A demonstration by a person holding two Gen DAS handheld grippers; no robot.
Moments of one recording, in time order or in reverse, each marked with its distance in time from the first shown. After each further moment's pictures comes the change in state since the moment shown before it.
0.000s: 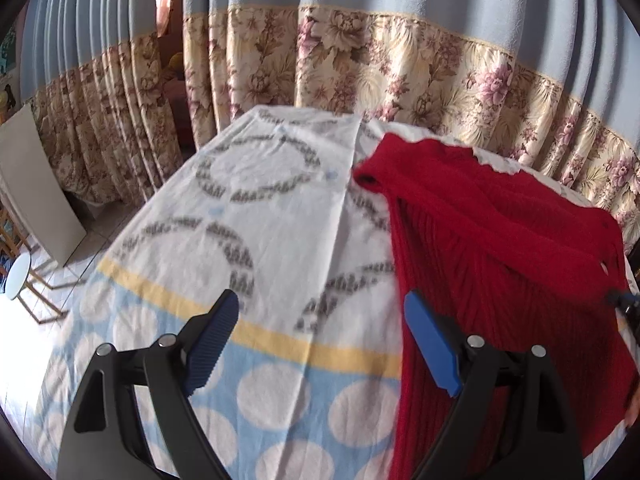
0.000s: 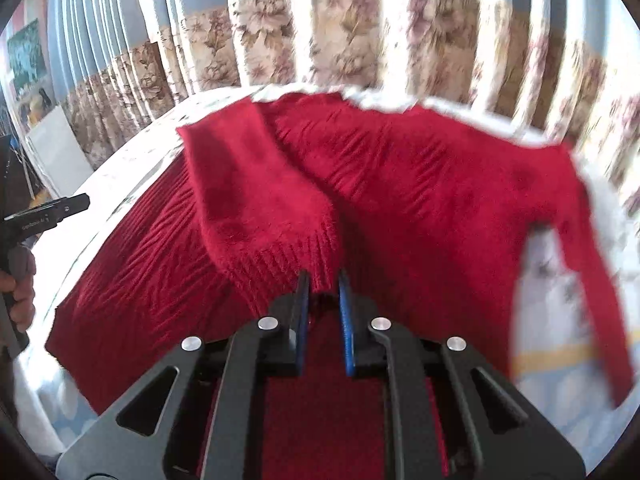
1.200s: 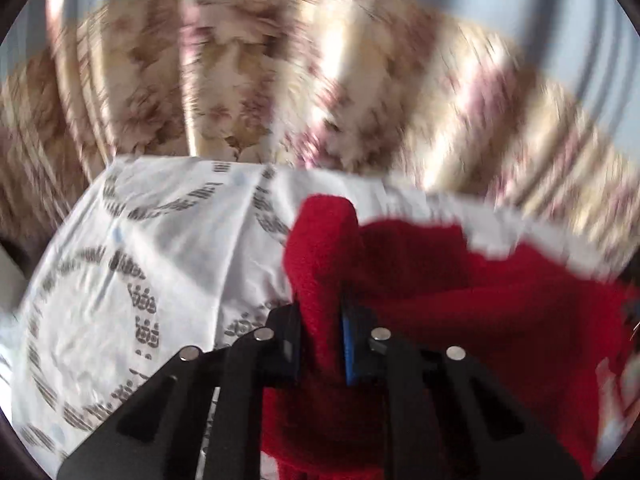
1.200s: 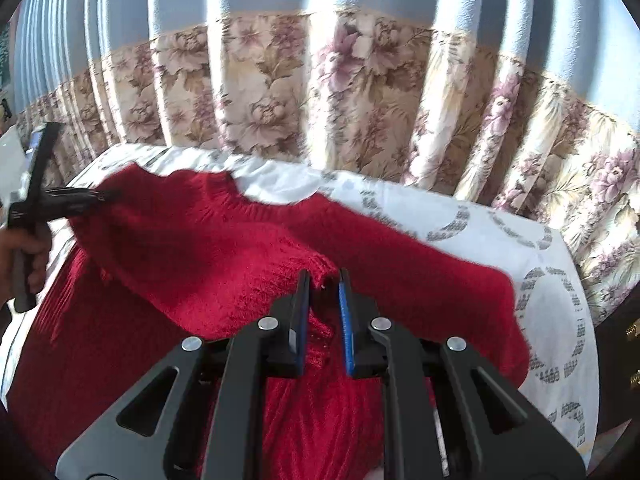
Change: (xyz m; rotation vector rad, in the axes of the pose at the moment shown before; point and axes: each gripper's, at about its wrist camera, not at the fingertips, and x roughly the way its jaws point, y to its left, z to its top) left arm 0.187 -0.078 0.162 0.001 0.045 -0.205; right arm 0.056 -0.115 0.123 0.012 -0.061 -0.154
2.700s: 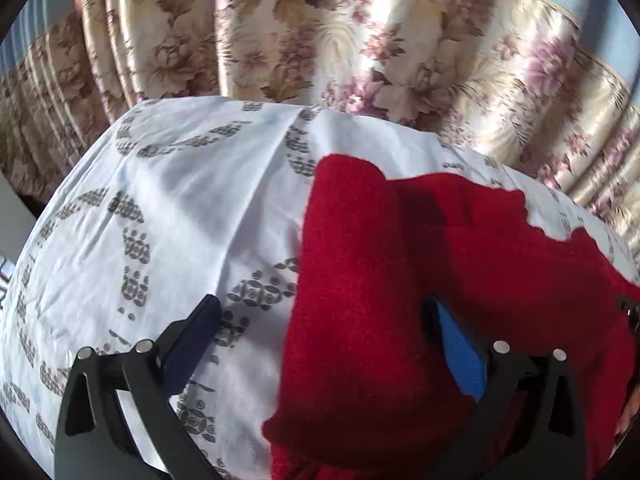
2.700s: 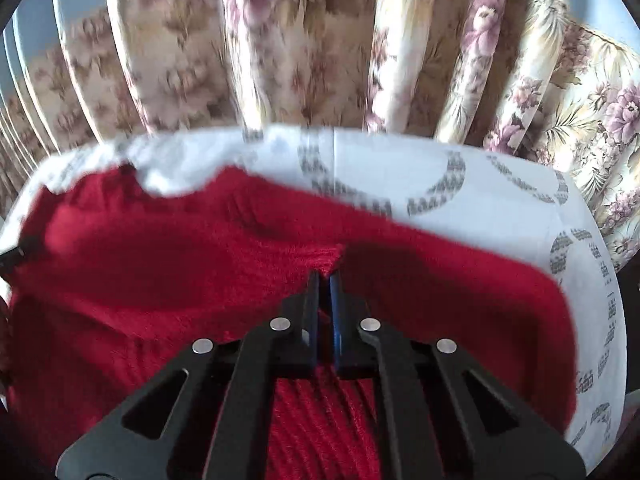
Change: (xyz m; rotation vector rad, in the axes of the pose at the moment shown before) left arm 0.043 0.003 -0.021 -0.039 0.131 0.161; right arm 0.108 -0.051 0.010 0.142 0.205 -0.084
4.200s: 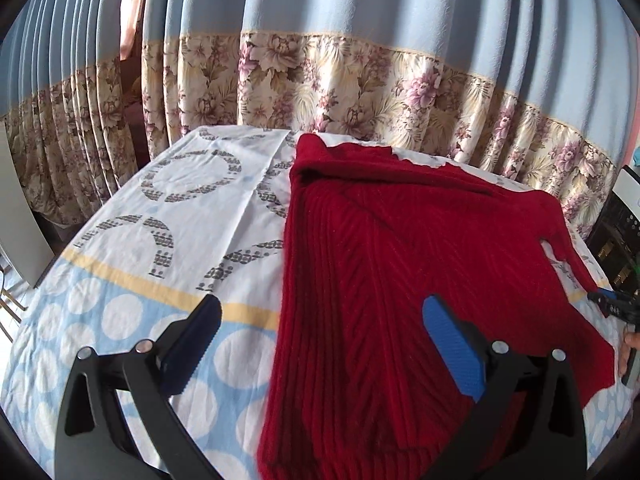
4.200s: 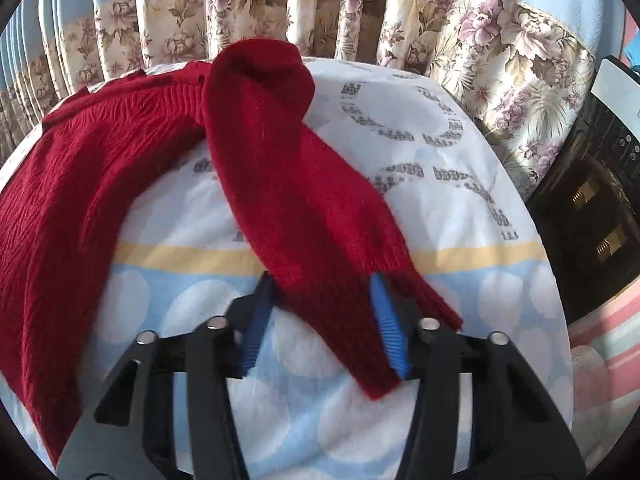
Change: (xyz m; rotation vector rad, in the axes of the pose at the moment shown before) left arm -0.236 0.015 -0.233 0.087 -0.268 -0.097; right arm -0.160 -0.130 -0.236 -0.014 -0.031 -0.065
